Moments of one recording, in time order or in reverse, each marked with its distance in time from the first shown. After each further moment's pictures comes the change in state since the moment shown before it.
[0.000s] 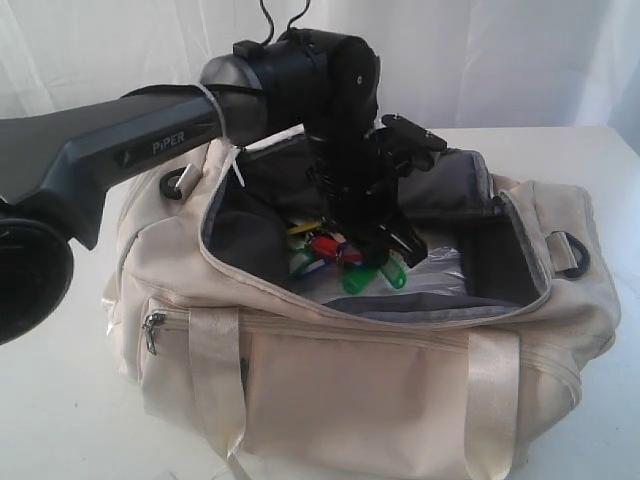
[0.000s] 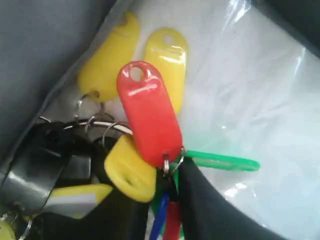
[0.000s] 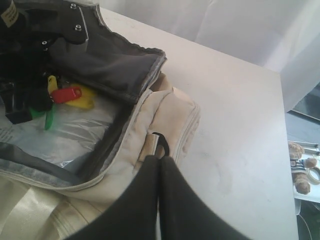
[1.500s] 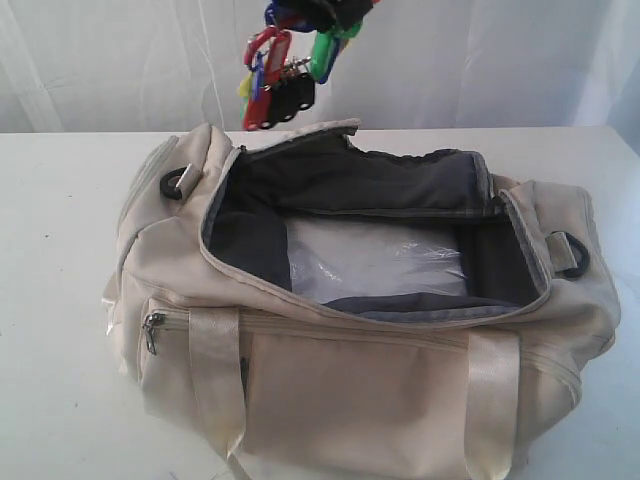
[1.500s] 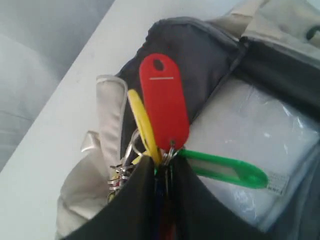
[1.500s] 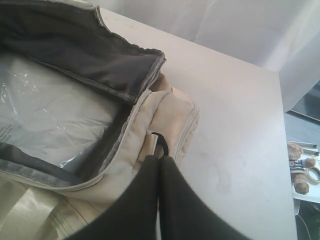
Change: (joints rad) left arm 0.000 -0.456 -0.085 0.200 0.081 0.070; right arm 0.000 0.000 0.000 -0.004 0.000 0.000
